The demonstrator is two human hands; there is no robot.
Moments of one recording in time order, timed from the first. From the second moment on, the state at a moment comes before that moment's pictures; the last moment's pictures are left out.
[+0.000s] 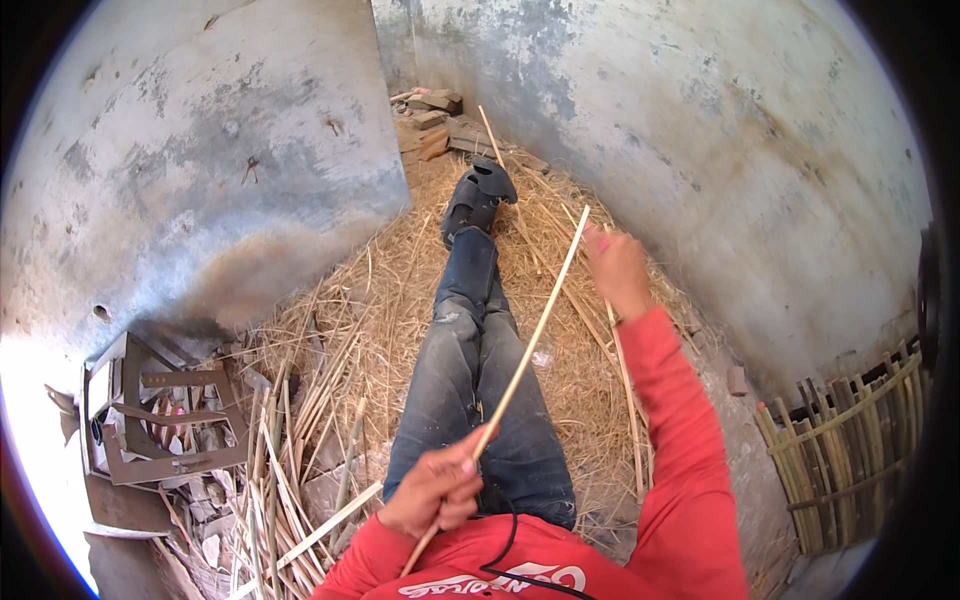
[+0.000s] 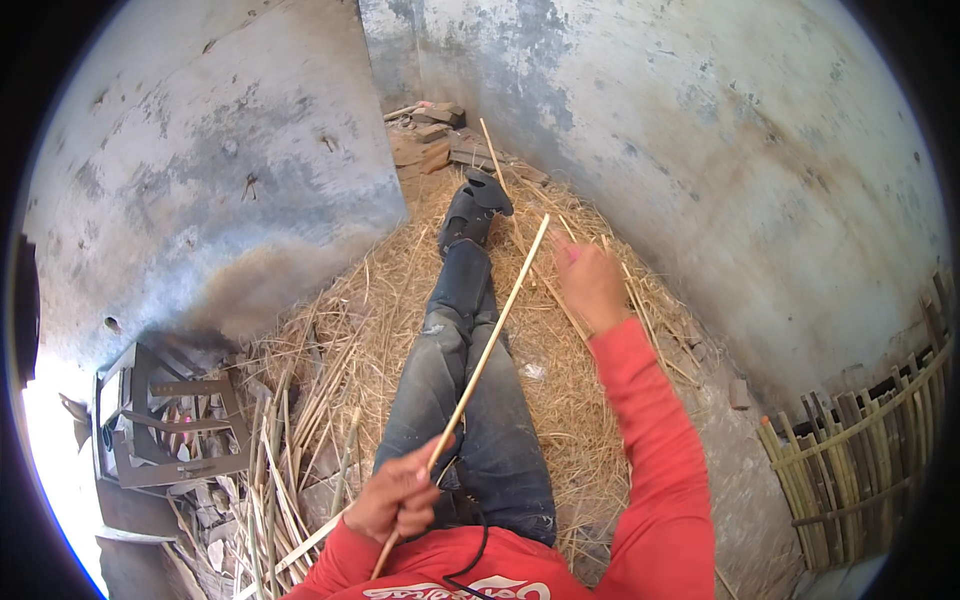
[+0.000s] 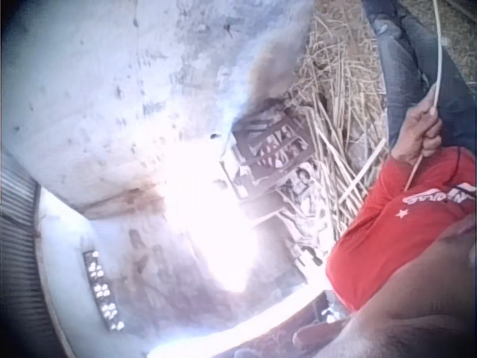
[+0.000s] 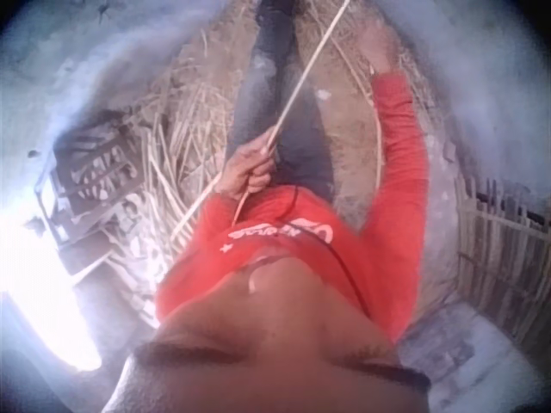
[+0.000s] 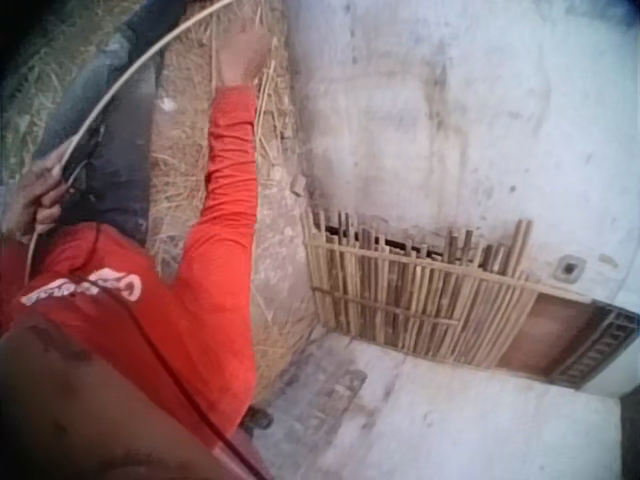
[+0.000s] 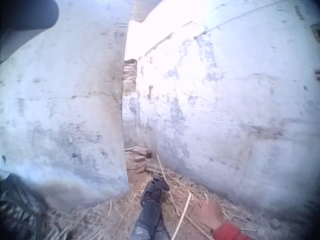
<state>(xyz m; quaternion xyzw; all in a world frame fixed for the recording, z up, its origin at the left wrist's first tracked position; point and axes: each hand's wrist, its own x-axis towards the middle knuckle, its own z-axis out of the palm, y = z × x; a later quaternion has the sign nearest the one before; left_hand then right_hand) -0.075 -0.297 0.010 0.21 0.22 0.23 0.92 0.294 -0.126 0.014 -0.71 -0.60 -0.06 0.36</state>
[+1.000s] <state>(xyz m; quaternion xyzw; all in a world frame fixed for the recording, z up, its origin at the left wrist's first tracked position) -0.068 -0.276 0.000 0.32 0.35 0.31 0.82 0.202 -0.166 0.002 -0.52 -0.79 -0.13 0.29</state>
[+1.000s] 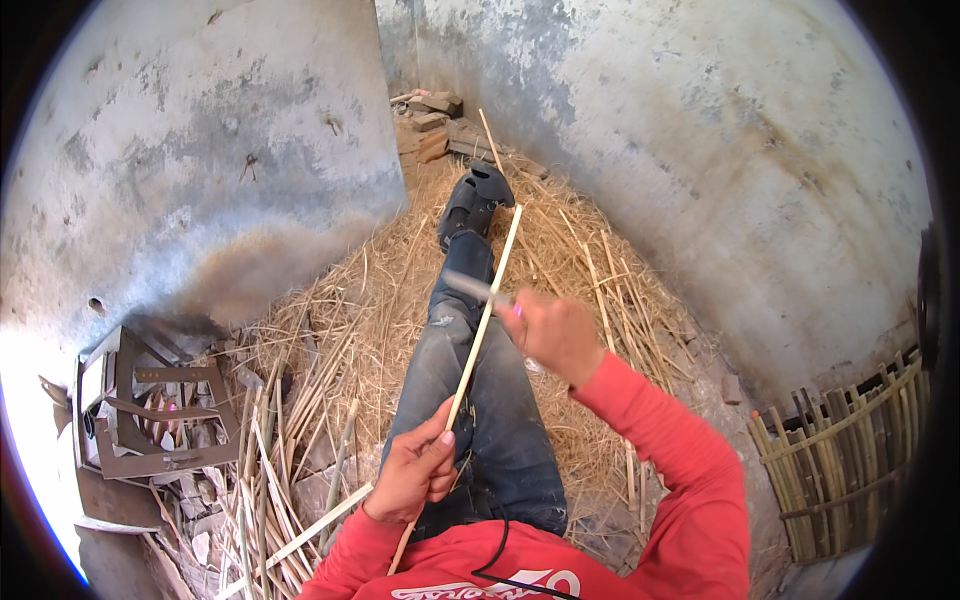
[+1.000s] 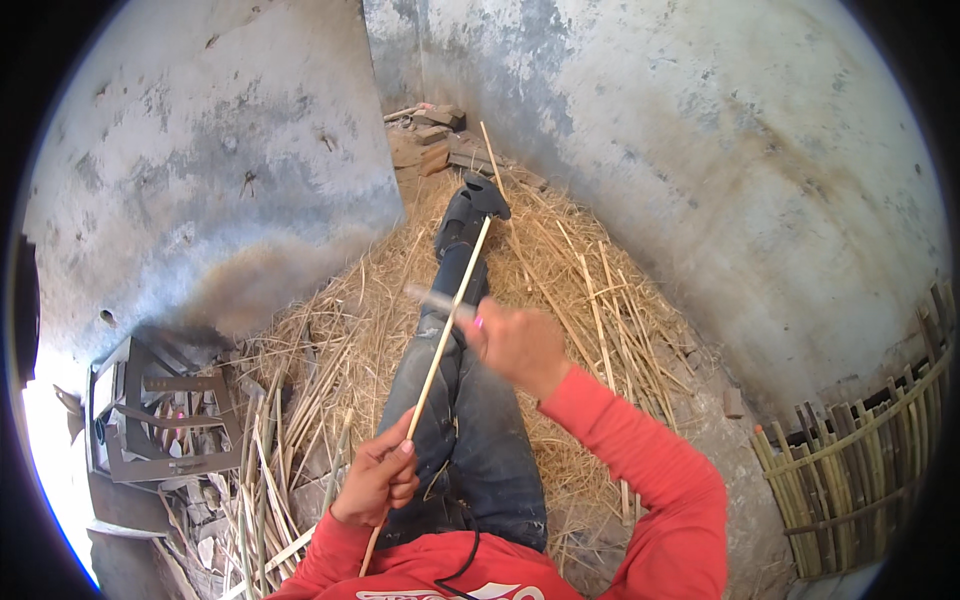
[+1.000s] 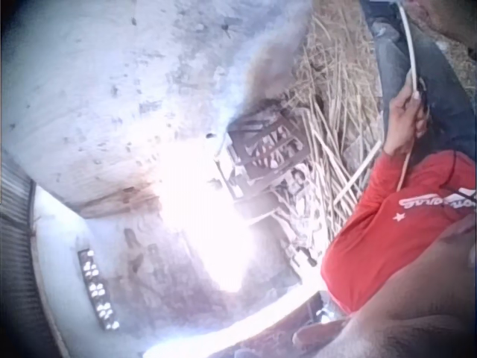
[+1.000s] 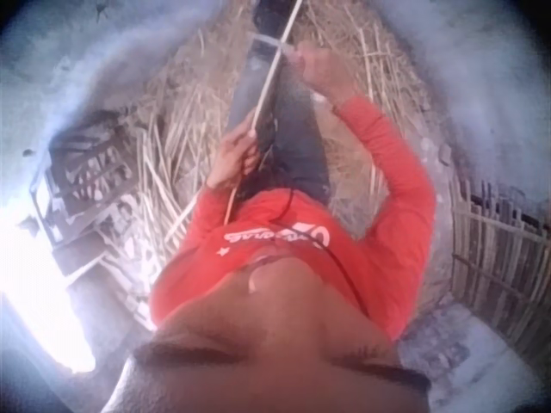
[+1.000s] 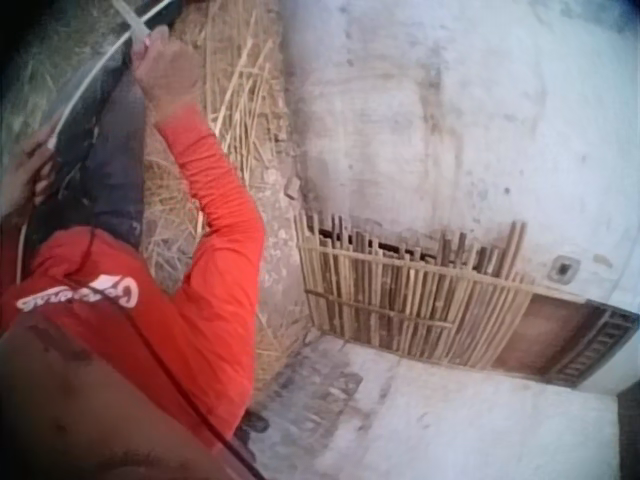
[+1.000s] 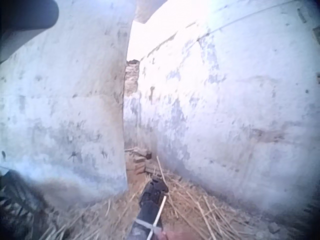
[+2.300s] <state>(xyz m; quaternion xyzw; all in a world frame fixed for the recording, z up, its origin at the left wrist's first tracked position) -0.091 -0.281 -0.009 0.11 0.19 0.26 0.94 0.168 -0.199 0.014 -0.57 -0.76 0.08 0.31</state>
